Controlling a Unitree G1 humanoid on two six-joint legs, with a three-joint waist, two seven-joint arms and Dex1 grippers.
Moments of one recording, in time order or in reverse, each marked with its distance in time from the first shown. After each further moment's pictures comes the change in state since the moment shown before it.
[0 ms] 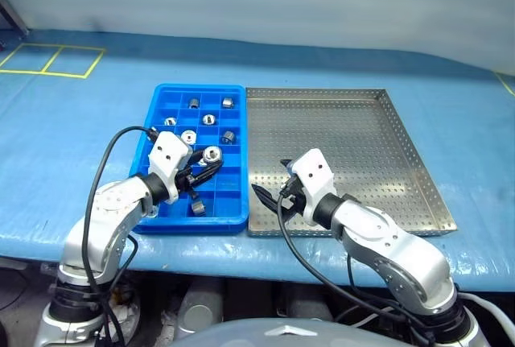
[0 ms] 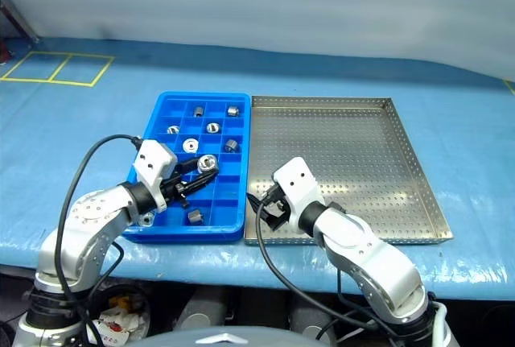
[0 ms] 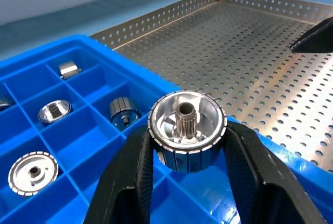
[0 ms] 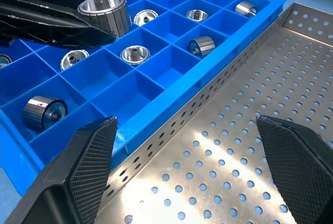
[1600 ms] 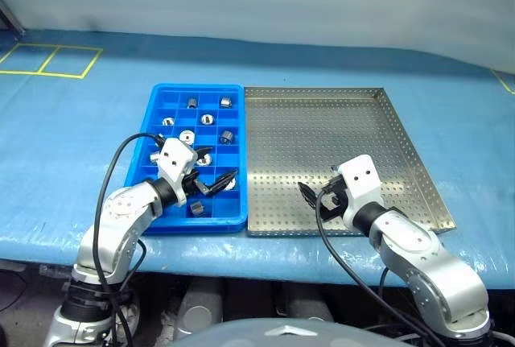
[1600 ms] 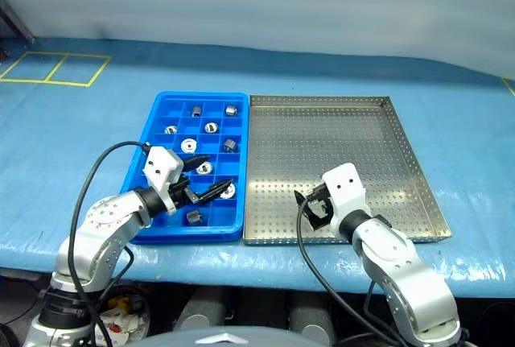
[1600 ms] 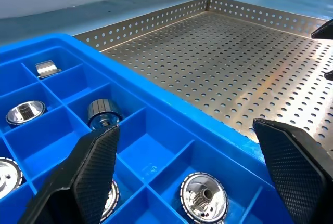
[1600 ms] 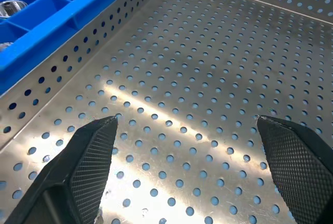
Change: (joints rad) left arm 0.018 -0.047 -0.054 0.091 -0.012 -0.160 0.023; right arm 0.172 0.014 -0.245 -0.043 -0.118 0.049 0.046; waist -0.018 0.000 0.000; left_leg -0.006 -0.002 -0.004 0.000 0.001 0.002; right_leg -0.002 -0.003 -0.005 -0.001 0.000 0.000
